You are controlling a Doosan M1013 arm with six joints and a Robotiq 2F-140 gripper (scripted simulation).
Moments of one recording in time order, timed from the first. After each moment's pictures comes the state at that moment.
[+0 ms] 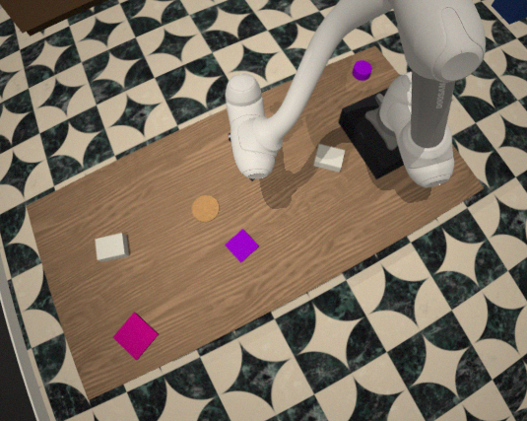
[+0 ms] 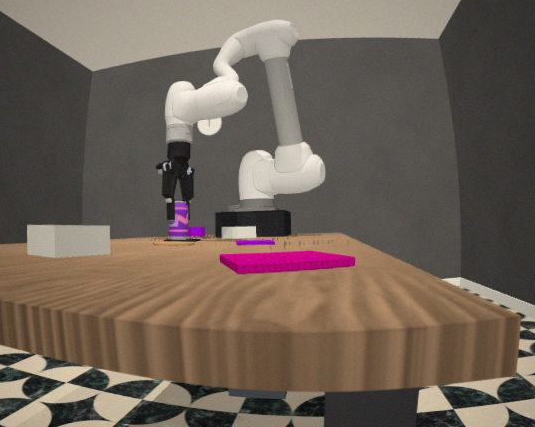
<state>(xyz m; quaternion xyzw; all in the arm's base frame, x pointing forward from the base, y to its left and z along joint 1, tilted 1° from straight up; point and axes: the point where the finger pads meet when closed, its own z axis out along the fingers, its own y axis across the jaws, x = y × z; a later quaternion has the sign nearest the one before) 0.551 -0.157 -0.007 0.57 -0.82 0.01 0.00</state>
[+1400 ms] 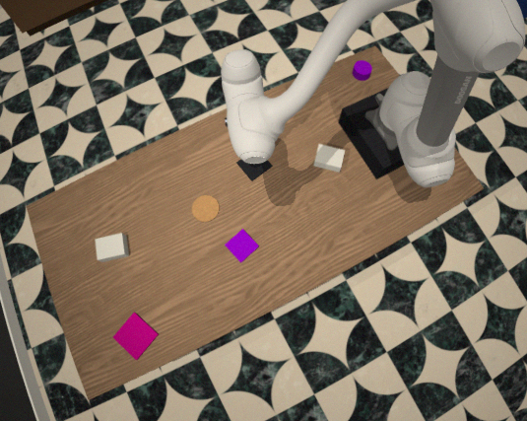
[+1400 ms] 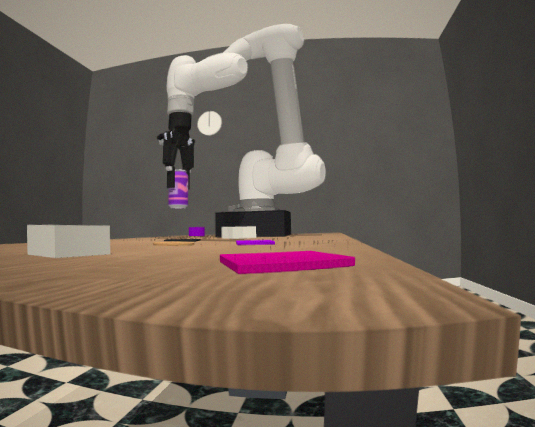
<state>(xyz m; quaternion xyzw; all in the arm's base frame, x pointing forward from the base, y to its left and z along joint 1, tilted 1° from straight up) 0.551 -0.156 0.092 0.57 -0.82 0.01 0.00</state>
